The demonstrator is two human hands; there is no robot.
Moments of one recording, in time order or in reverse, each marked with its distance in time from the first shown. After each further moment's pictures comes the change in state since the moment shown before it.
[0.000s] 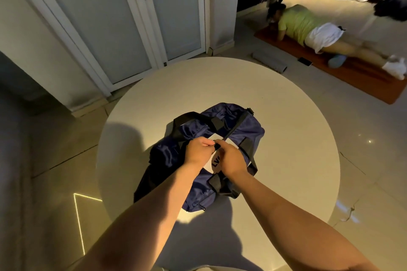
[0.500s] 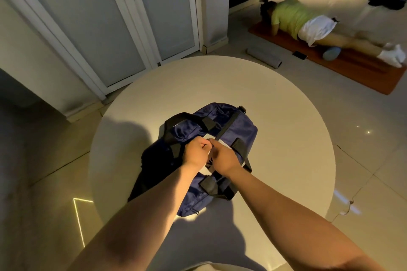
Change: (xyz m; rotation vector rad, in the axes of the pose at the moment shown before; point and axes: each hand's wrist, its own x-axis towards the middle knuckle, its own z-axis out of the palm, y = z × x) left_hand 0.027 -0.006 0.026 0.267 -0.006 0.118; right_hand 0.017 0.008 -0.014 0.032 -0.197 0.111
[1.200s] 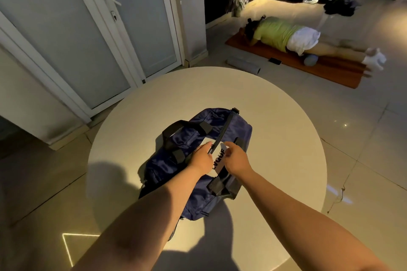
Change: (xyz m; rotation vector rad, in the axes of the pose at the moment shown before) left_hand -0.014 0.004 -0.012 0.181 -0.311 0.123; right_hand -0.034 -0.005 -0.006 0.142 0.290 0.160
